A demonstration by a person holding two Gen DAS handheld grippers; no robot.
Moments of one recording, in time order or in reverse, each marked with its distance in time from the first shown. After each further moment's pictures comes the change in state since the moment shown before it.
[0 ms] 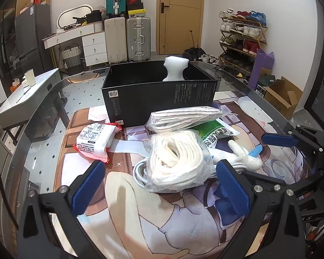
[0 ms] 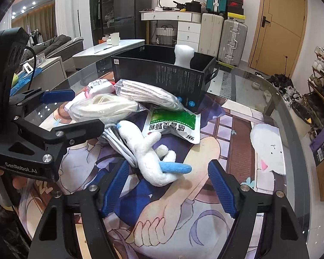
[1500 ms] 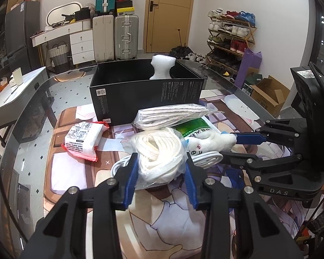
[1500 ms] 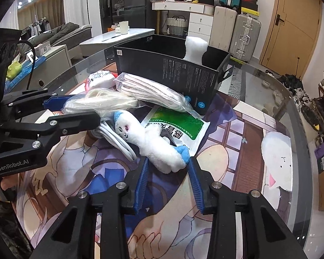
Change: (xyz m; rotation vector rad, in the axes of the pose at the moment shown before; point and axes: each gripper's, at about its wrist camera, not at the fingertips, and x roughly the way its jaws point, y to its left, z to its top) left arm -0.003 0.002 0.001 0.010 0.009 -0.100; right arm 0.020 -0.002 0.018 -0.059 0.063 0.048
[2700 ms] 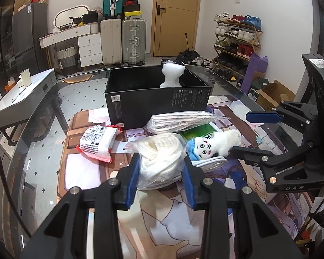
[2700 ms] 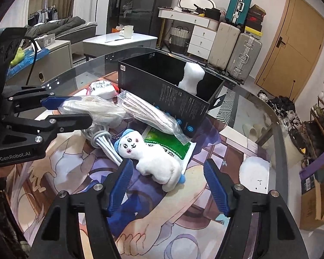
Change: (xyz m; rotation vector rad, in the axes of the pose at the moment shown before) left arm -0.016 0.008 0.002 -0.018 -0.021 0.046; right arm -0.023 0.006 0.017 -0.136 -0.046 -0.090
